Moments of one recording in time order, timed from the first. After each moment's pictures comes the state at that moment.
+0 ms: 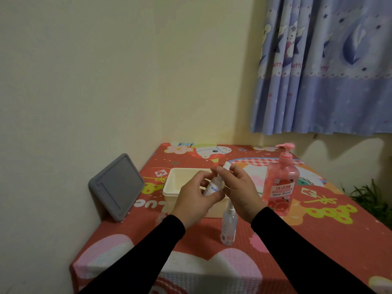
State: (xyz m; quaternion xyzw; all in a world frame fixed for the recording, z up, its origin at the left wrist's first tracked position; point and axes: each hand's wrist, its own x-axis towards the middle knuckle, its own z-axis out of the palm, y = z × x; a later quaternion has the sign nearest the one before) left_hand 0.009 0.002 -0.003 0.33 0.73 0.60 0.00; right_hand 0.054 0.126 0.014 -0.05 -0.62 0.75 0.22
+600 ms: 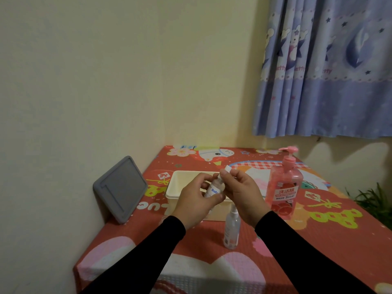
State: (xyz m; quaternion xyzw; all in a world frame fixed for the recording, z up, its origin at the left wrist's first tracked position) left_hand 0.006 -0.005 0.000 0.33 0.73 0.60 0.01; right_hand 0.055 0.128 0.014 -0.05 -0.62 0.75 0.22
